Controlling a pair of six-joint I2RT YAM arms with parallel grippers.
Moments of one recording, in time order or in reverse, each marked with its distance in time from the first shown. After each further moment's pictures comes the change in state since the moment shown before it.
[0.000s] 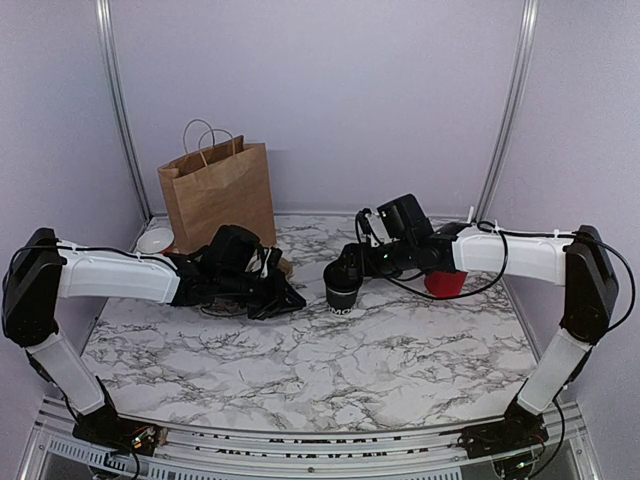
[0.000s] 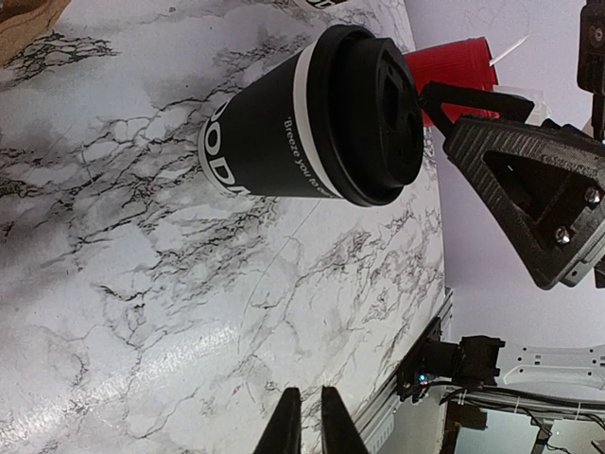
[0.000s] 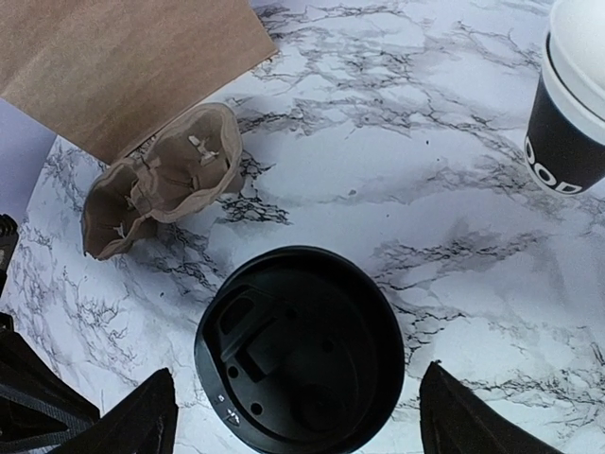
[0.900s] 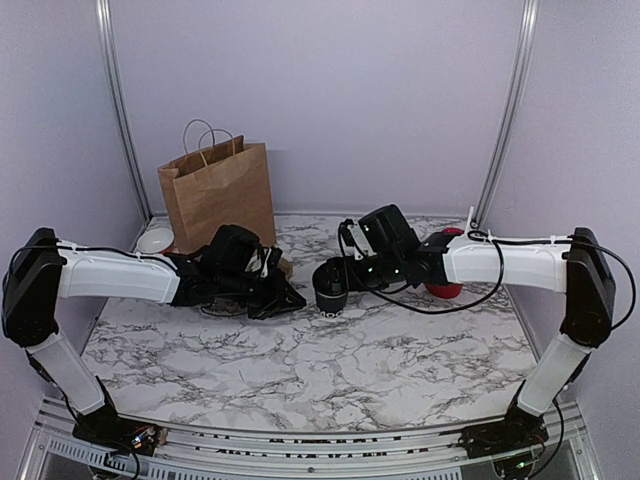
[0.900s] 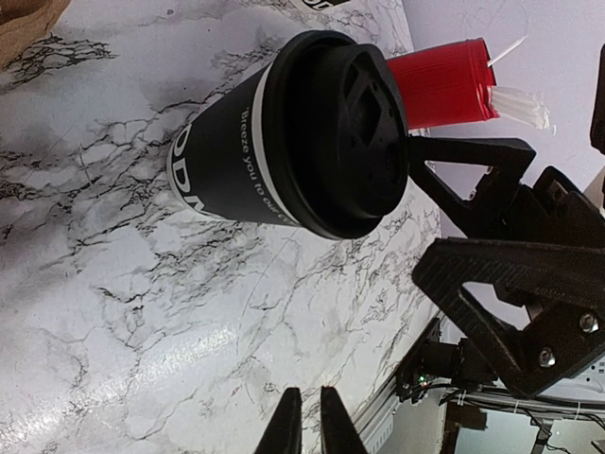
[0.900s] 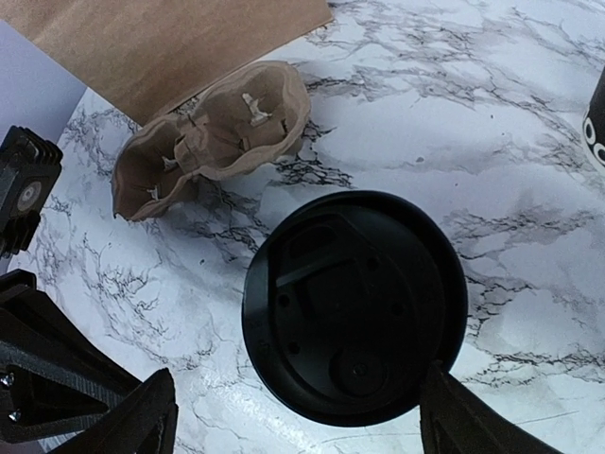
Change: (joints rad) left arm 0.000 0.000 0.000 0.005 -0.001 0.000; right arm 0.122 0.000 -0.006 0.000 0.043 0.053
